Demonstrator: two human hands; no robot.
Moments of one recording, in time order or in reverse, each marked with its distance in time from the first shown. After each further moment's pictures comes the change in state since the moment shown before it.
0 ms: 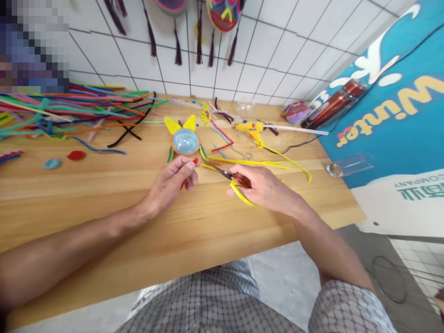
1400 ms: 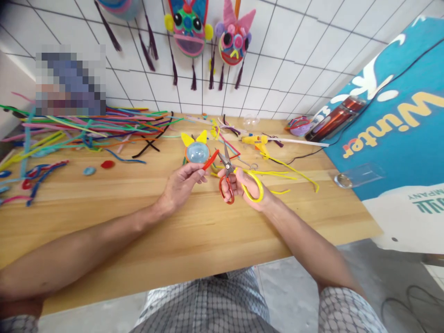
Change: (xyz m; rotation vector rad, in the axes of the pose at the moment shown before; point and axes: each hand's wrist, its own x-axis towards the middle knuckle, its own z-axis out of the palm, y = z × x) left_hand 0.013 -0.014 -0.010 0.056 0.150 0.116; right_hand 0.037 0.018 0.048 1.053 -0.170 -0.046
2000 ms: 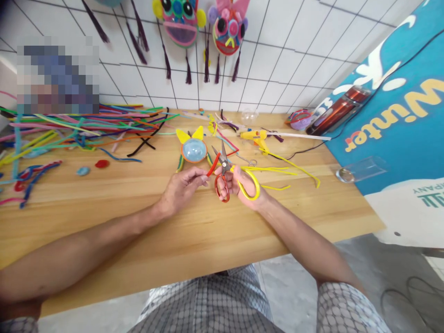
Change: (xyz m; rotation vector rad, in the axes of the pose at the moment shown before) left_hand -0.007 -0.007 -0.002 0.311 -0.193 0.204; right_hand 0.003 0.007 0.007 0.071 0.038 0.004
